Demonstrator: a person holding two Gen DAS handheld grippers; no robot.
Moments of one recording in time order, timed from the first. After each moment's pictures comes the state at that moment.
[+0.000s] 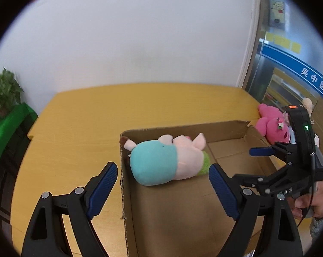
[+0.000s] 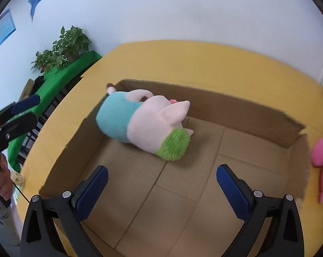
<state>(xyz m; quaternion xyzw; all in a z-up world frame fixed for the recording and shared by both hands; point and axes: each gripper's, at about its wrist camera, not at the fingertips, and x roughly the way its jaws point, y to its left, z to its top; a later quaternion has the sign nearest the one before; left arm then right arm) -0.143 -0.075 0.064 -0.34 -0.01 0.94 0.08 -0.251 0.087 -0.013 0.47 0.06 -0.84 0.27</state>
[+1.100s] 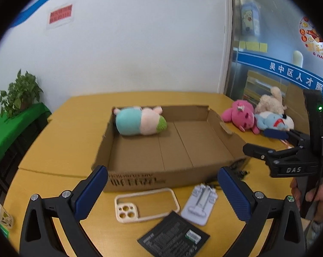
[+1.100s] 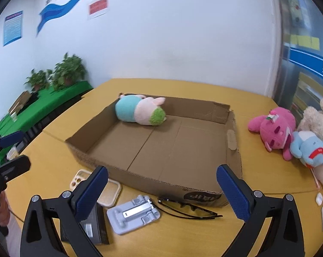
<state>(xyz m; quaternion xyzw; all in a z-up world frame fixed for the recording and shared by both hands) 0.083 0.007 0.038 -0.29 -0.01 0.95 0.07 0.011 0.202 0.028 0.32 0.05 -0.92 0.21</state>
